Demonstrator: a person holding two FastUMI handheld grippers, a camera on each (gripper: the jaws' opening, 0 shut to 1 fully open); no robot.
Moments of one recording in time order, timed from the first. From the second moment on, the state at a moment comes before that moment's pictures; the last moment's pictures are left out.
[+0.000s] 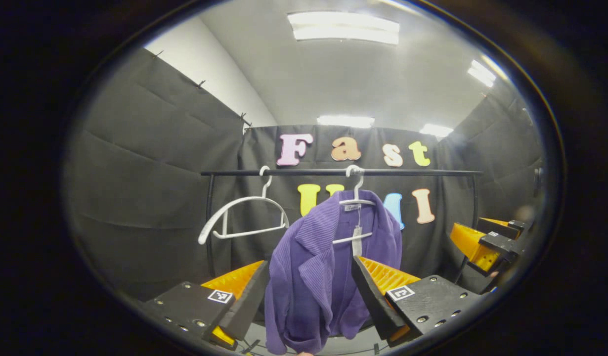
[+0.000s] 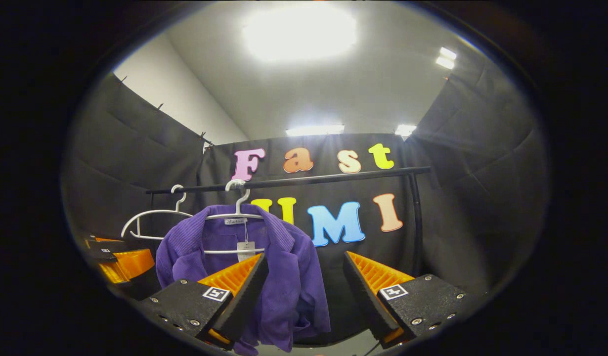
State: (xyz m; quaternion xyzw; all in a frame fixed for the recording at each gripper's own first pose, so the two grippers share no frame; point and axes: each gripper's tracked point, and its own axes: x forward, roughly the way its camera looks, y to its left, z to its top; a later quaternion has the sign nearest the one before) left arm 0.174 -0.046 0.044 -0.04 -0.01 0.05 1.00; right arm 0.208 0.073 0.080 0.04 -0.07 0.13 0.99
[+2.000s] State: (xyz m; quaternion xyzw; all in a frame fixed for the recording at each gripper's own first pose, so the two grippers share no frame) left arm 0.309 -0.027 -0.031 0.00 0.03 0.23 0.97; right arm 0.398 0.196 -0.033 0.04 0.02 0.21 0.98
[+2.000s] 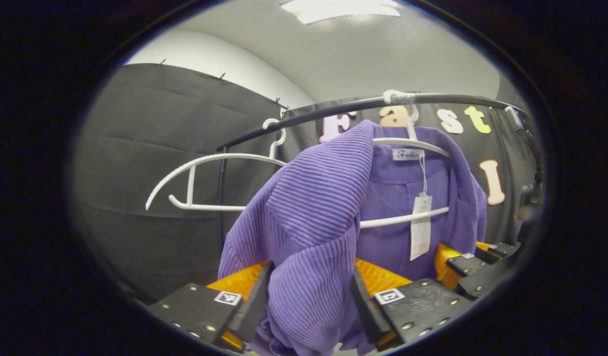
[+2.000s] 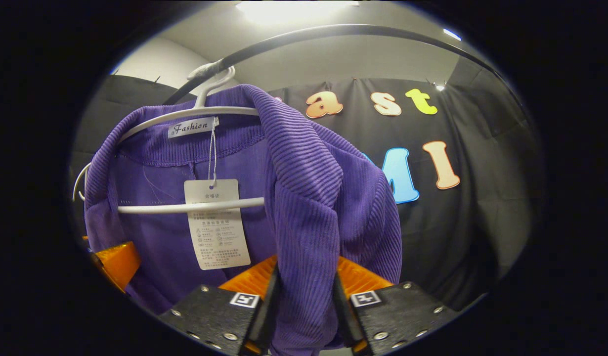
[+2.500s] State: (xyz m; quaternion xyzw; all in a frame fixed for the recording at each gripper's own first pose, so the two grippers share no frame) left arm 0.295 -0.028 -0.017 -0.01 0.02 0.18 0.98; right arm 0.400 0.137 0.027 0.06 -0.06 0.15 0.98
